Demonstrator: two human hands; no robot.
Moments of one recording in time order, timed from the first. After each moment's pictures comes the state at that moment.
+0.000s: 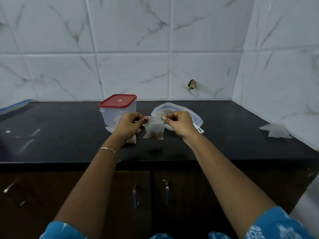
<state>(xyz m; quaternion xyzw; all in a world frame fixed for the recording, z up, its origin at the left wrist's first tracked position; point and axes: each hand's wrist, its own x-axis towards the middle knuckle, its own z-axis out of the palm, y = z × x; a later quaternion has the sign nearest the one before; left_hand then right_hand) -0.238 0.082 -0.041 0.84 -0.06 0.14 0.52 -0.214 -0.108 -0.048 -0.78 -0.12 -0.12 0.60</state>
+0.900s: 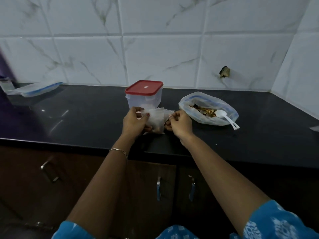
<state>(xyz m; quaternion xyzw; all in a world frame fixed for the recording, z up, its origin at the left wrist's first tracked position) -0.243 0.139 -0.075 0.77 0.11 0.21 0.60 -0.187 -0.013 -0.098 -0.76 -0.05 -0.06 0.64</state>
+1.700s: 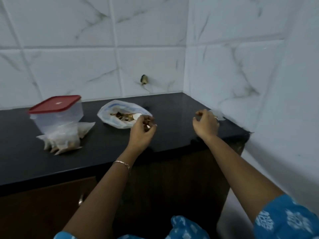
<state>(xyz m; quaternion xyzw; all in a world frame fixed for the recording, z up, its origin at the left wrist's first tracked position) -0.244 -0.105 -0.091 0.77 -0.18 0.17 0.58 -0.244 -0.332 -0.085 -0.89 0.16 -0.29 0.31</state>
